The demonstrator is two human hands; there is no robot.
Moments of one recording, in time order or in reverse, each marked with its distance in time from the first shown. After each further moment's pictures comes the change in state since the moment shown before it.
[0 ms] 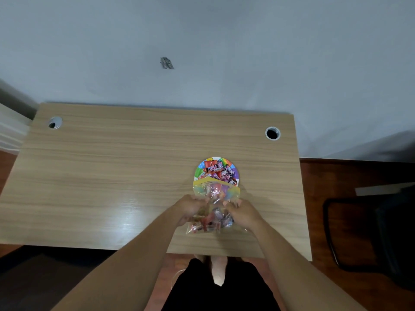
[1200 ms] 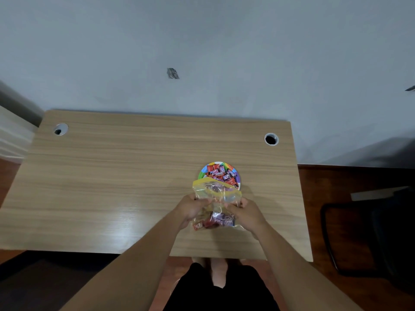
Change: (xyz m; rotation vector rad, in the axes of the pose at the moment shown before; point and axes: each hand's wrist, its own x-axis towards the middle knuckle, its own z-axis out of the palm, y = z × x) left_hand -0.013 -0.005 -0.012 -0.147 0.035 0.137; right_hand -0.021 -0.009 0.006 0.252 0.119 -0.026
